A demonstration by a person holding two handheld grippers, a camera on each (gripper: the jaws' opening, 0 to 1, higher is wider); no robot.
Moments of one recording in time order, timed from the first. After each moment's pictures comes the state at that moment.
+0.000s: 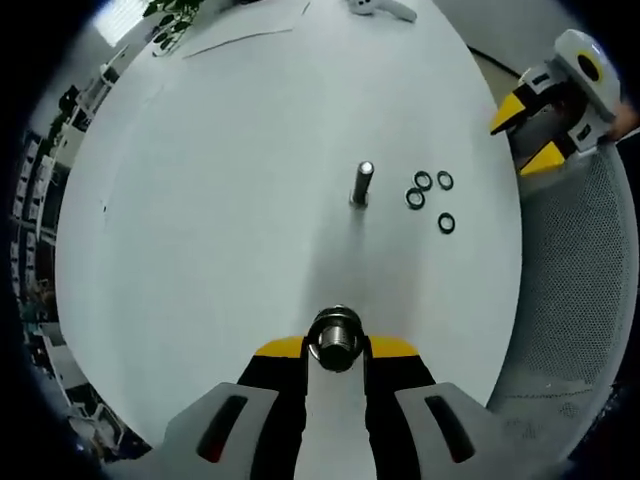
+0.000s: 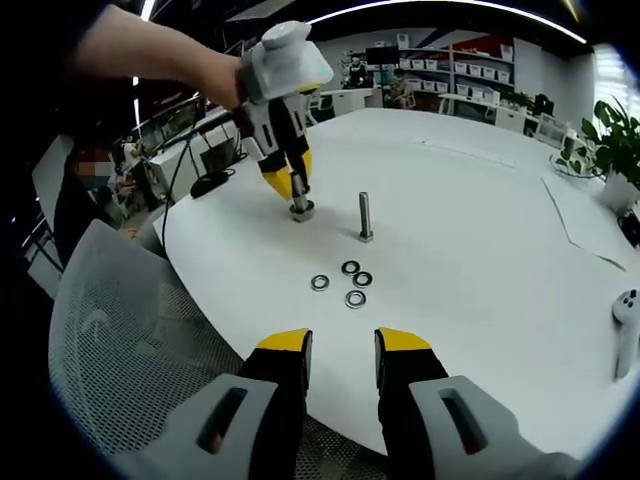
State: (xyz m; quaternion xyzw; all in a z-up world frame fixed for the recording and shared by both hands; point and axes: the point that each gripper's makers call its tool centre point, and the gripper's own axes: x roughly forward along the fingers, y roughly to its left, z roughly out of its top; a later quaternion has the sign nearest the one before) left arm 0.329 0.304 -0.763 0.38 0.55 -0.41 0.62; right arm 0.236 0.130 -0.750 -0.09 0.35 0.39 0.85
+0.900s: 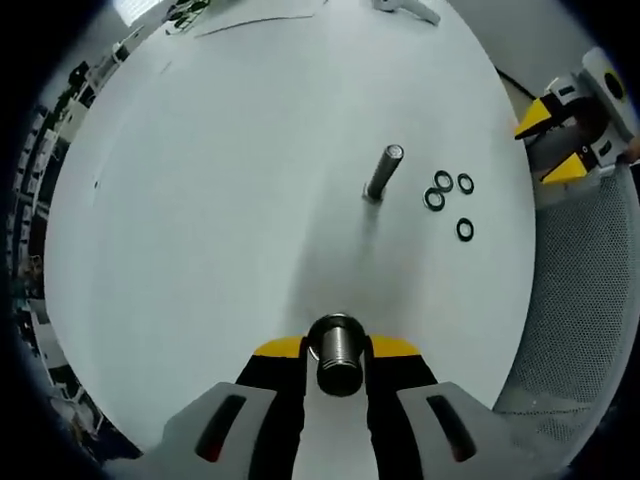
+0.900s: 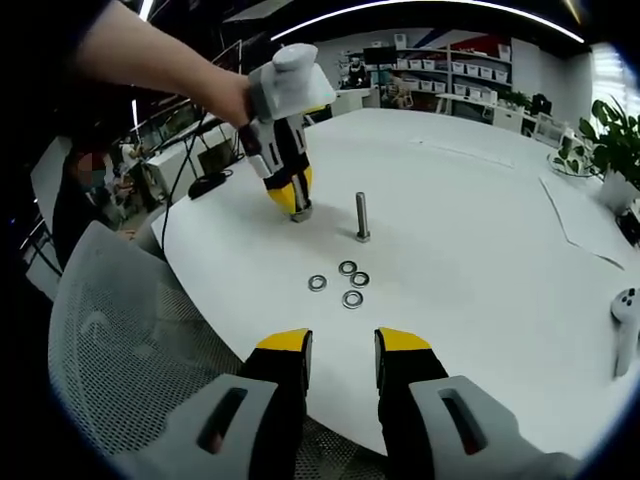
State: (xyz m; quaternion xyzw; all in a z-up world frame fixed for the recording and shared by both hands) left arm 0.329 0.306 -0.781 0.34 0.56 -0.40 0.63; right arm 0.237 0.129 -0.749 -0.09 0.35 0.39 0.85
